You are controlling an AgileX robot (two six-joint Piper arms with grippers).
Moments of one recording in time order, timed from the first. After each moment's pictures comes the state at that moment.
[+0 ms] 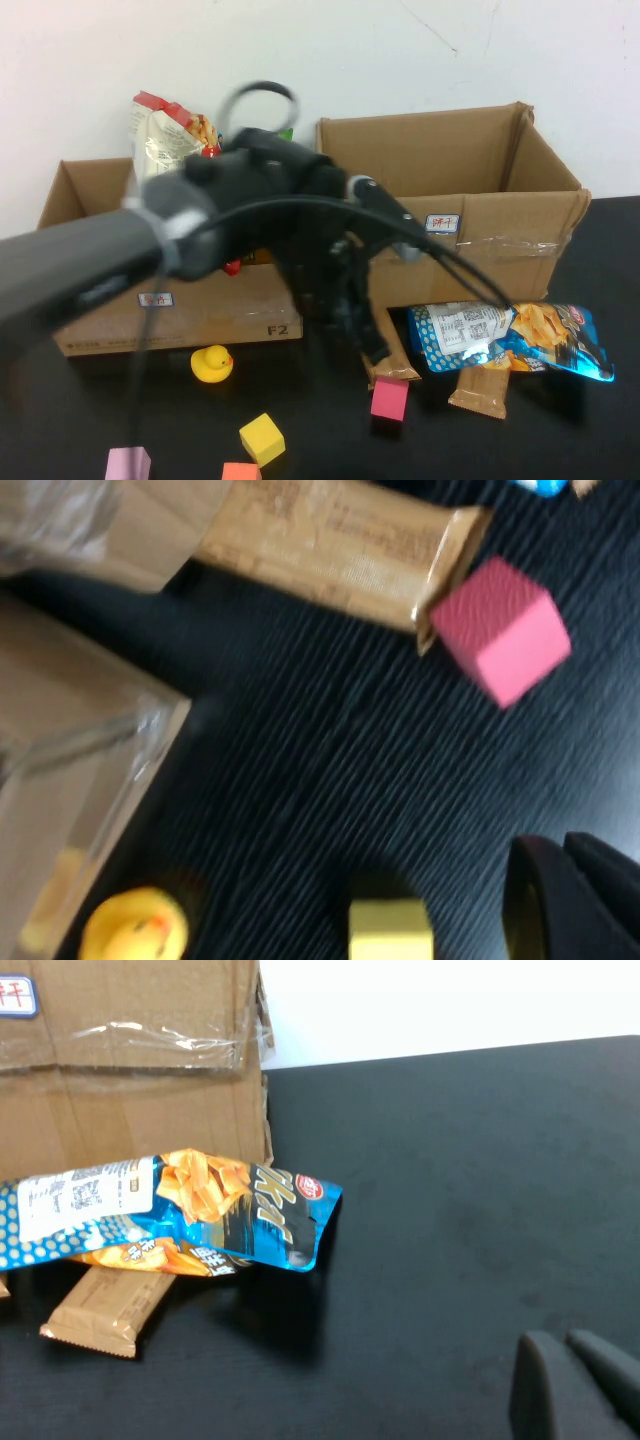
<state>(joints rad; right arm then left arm) 0.02 -0.01 0.03 -0.13 0.41 0.16 -0.69 1.88 -1.49 -0.03 0.94 0.31</state>
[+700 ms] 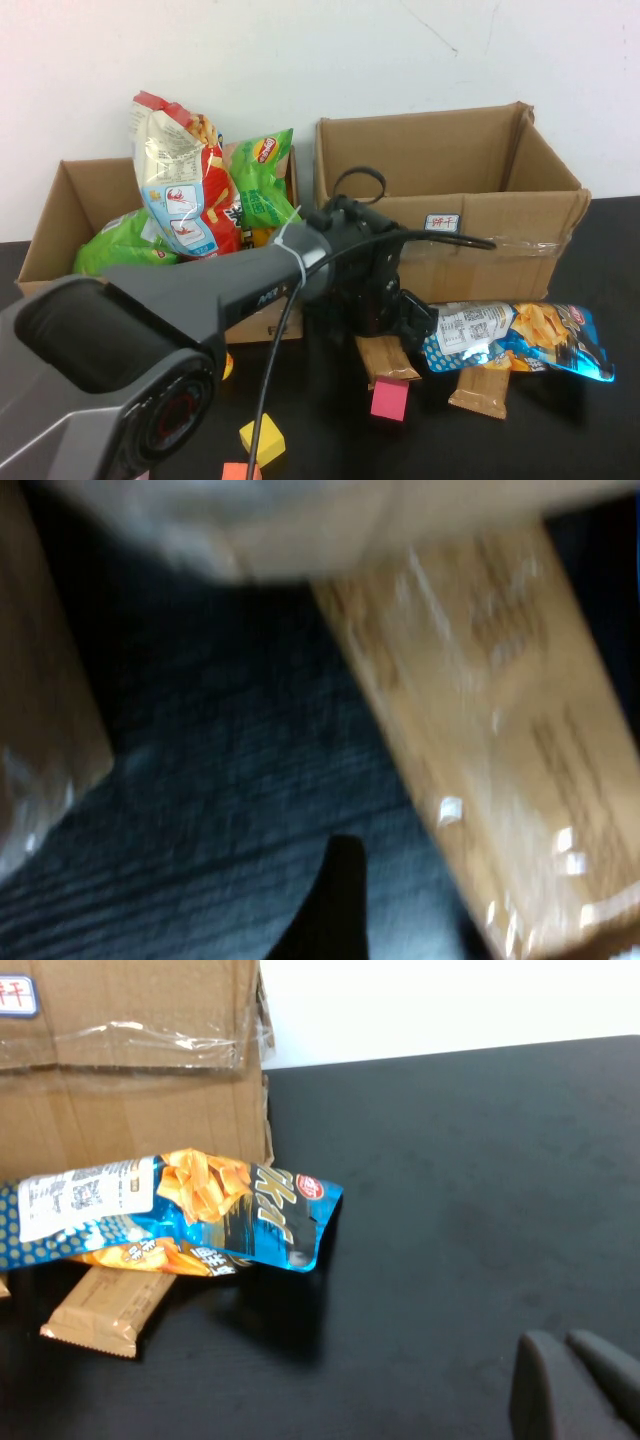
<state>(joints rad) 0.02 -0.01 0.03 -0.13 0.41 0.16 -0.70 2.34 -1.82 0.04 0.83 -0.51</state>
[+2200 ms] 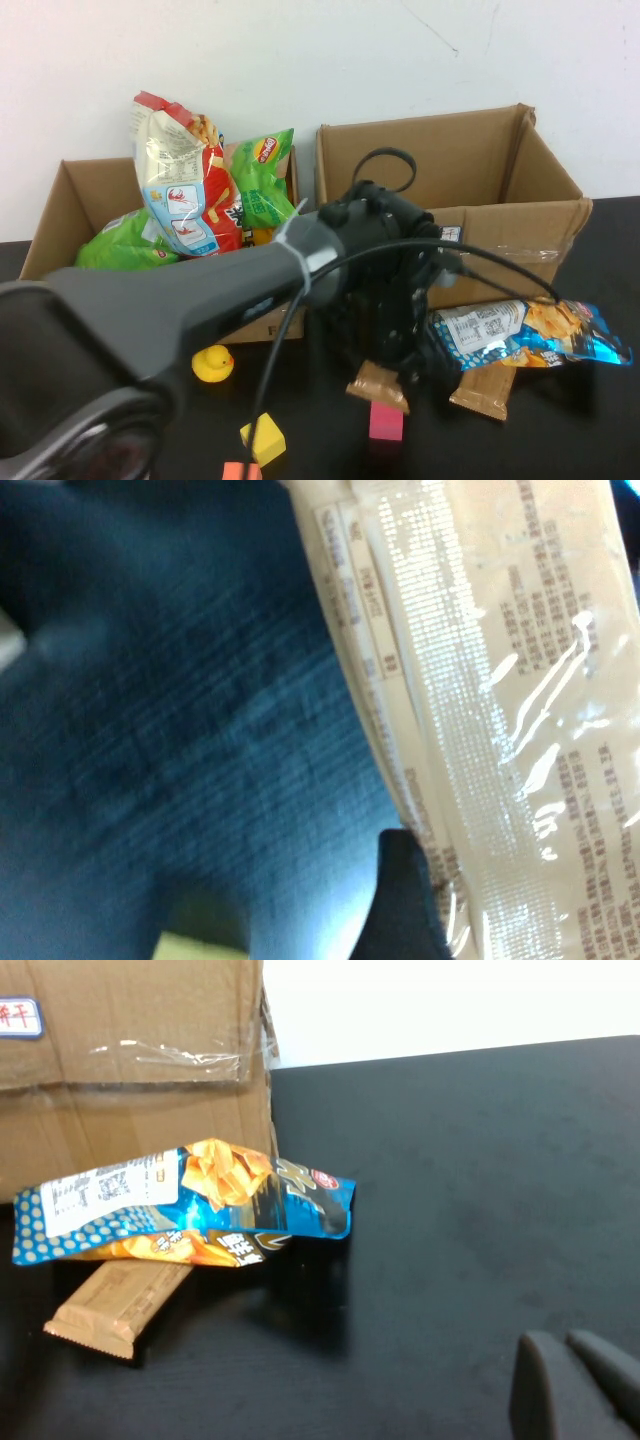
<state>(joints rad) 0.02 -0.01 0.03 -0.13 0.41 0.16 -0.79 2.18 -1.72 0.01 1.02 -0.20</state>
